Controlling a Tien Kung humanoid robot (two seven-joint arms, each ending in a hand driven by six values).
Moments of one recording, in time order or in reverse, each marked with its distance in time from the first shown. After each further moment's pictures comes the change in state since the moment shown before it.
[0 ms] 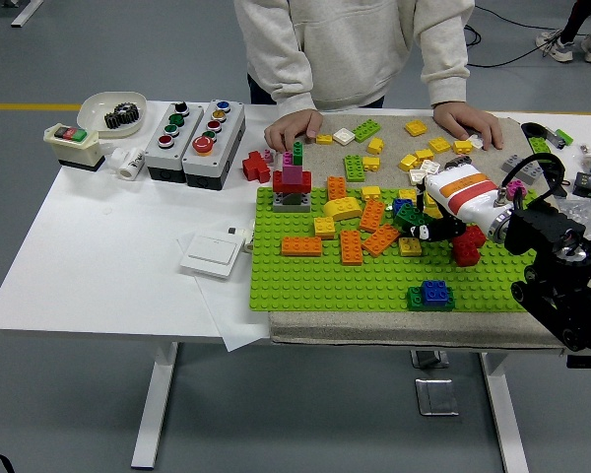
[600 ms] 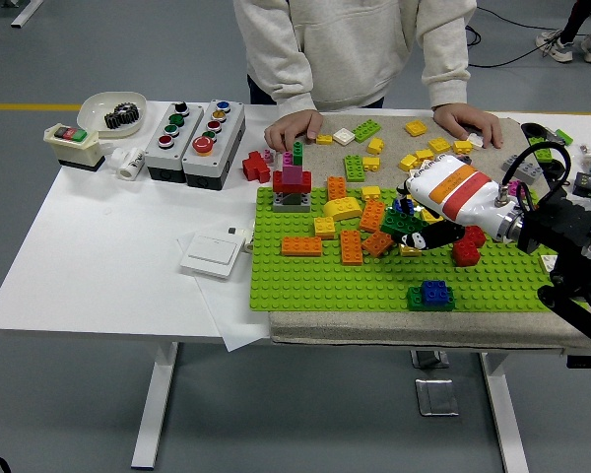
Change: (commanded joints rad) left arm 0.002 0.002 -0.005 0.005 0.010 0.000 -0.001; right arm 0.001 -0.228 -0.082 0.401 -0.087 -0.006 0.078
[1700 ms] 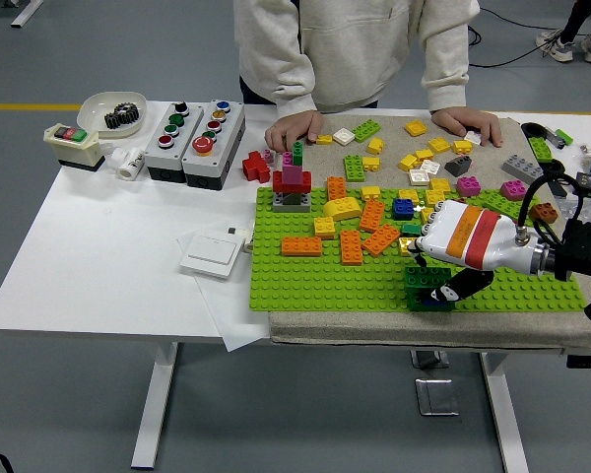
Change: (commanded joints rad) left arm -0.004 -0.001 -0.003 -0.001 0.004 -0.002 0.002; right arm 0.005 -0.124 -0.113 0.037 -0.070 -0.033 0.209
